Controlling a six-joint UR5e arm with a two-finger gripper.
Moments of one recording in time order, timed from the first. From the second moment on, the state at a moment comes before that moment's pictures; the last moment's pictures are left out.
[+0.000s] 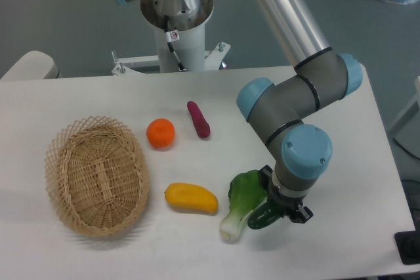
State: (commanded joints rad) arm 2.51 -2.25 -1.22 -1.23 1.58 1.43
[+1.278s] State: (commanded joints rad) arm 2.38 -2.14 -1.34 -1.27 1.56 1.19
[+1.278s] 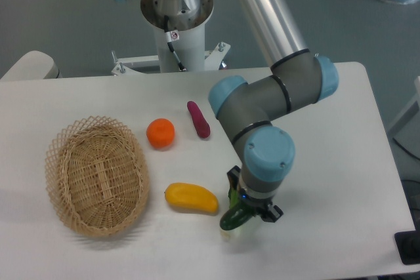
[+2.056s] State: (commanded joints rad) arm 2.13 -1.98 -1.57 -1.25 1.54 0.70
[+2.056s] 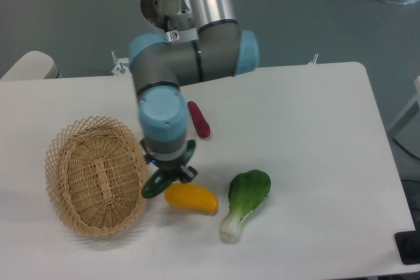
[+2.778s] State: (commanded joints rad) arm 2.01 -2.04 -1.59 -1.16 1.51 0.43
